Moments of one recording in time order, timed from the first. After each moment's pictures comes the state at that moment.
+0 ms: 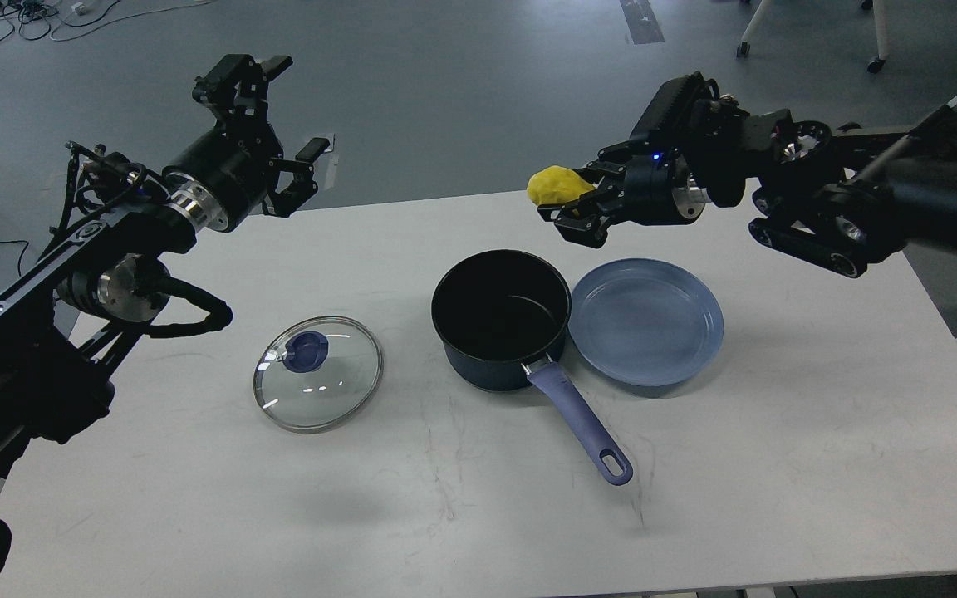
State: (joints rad) left arm -0.88 0.52 -0.64 -1.06 0.19 -0.16 -0.12; right arm 1.37 -0.20 -0.41 0.66 -1.44 -0.11 0.49
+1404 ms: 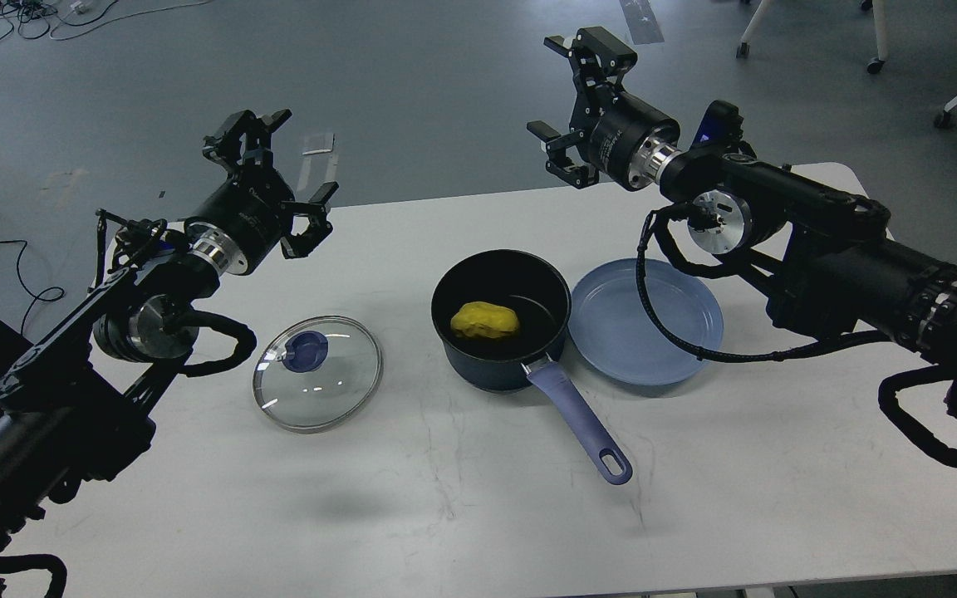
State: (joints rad) left arm -0.71 0.42 -0.78 -1.01 0.14 -0.15 -0.11; right arm 1.05 -0.13 0.40 0.65 0.04 0.25 0.22
